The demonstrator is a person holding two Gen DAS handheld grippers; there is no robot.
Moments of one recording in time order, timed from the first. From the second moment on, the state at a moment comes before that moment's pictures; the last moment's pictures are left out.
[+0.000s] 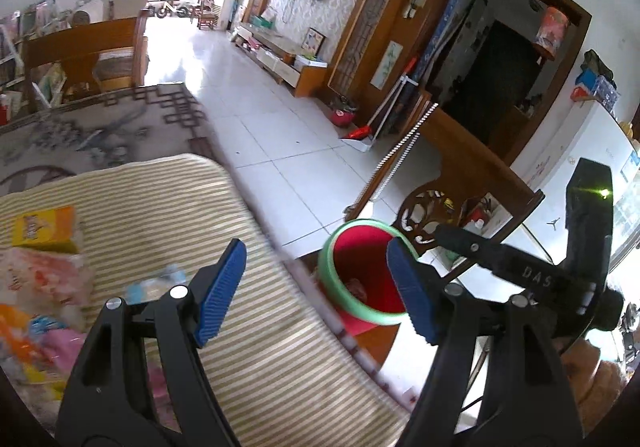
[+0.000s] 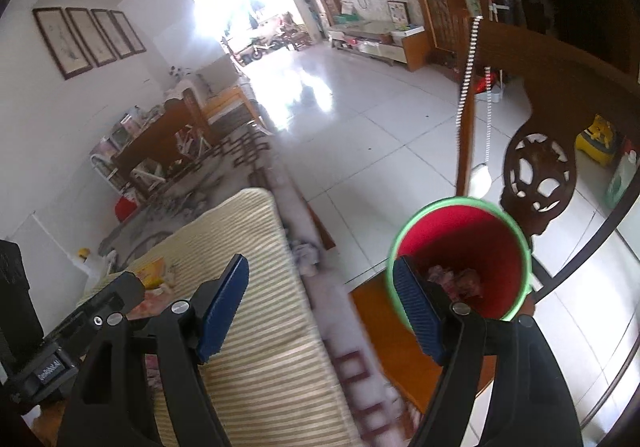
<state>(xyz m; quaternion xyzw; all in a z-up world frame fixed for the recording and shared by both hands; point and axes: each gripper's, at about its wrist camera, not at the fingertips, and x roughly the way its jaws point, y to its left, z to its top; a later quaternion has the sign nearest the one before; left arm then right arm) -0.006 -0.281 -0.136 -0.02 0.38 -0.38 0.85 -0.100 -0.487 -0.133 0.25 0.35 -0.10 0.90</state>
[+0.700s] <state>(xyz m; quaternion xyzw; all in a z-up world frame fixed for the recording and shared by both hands) 0.030 0.001 -0.204 -0.04 0.44 -0.19 0.88 -0.056 -0.253 -0.192 0.17 0.45 0.00 0.88</state>
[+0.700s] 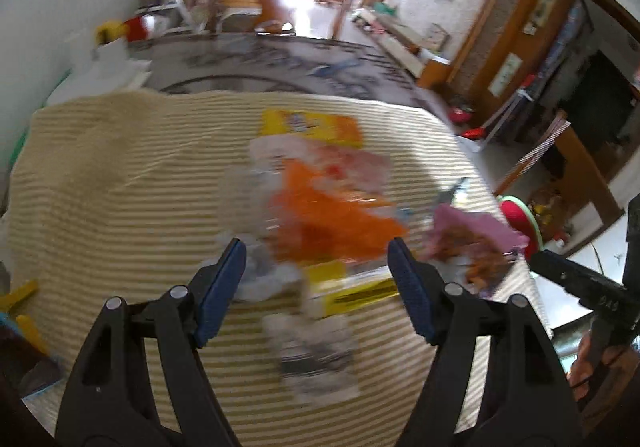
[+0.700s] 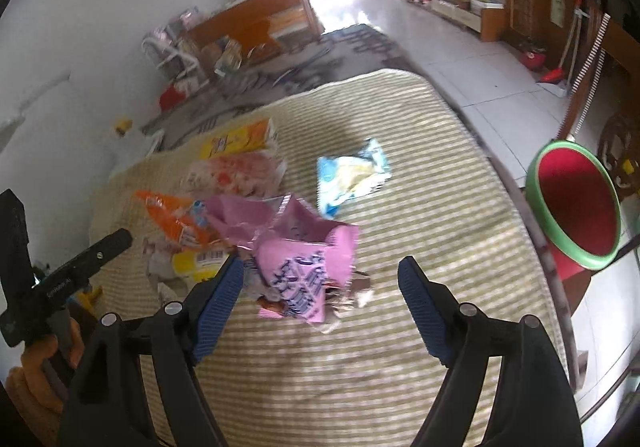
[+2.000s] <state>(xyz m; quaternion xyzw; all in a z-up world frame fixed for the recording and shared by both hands) 0.050 0.048 -0.261 -0.07 0.51 -0.17 0.84 -0.061 -0.251 -0.191 0.19 0.44 0.04 0.87</state>
